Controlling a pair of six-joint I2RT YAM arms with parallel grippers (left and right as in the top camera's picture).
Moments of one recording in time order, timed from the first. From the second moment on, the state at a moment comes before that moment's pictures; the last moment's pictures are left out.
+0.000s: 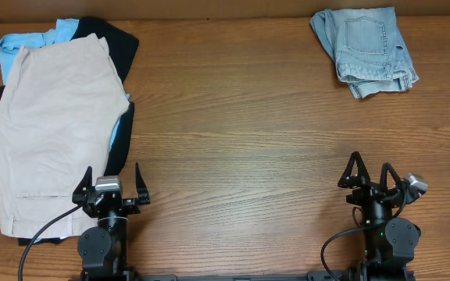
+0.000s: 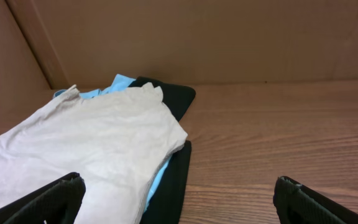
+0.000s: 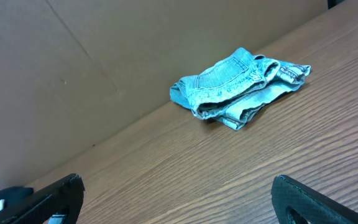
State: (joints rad) left arm 0.06 0.02 0.01 -0.08 -0.06 0.06; right arm -0.10 0.07 0.02 -0.03 -0.02 0.51
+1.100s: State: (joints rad) left arm 0.06 0.02 0.01 0.02 -0.06 -0.05; right arm -0.10 0.07 0.03 0.08 -0.19 0.44
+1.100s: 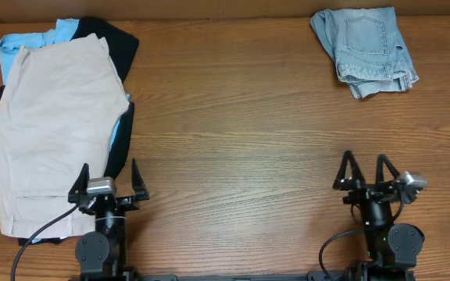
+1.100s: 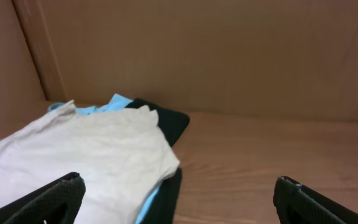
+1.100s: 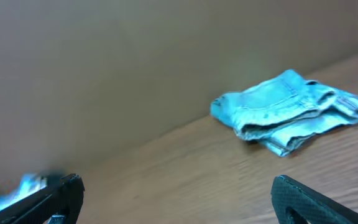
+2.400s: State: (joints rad) left arm 0.06 1.36 1.23 -0.95 -0.12 0.02; right arm -0.10 1.07 1.05 -0.65 -0.47 0.24
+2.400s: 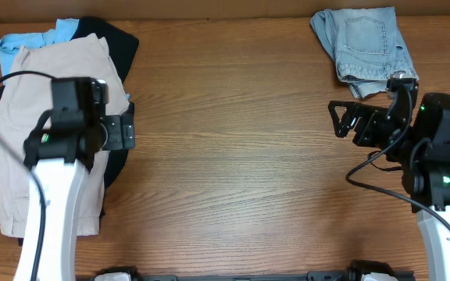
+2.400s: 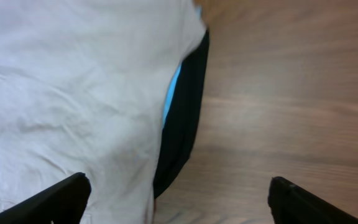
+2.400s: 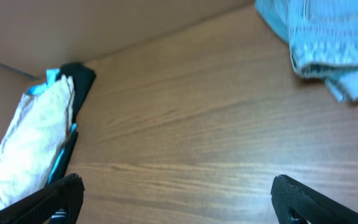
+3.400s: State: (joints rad) left arm 0.19 1.81 1.23 -1.02 -0.15 0.11; right arm -0.10 1.20 1.05 -0.70 -0.47 0.23
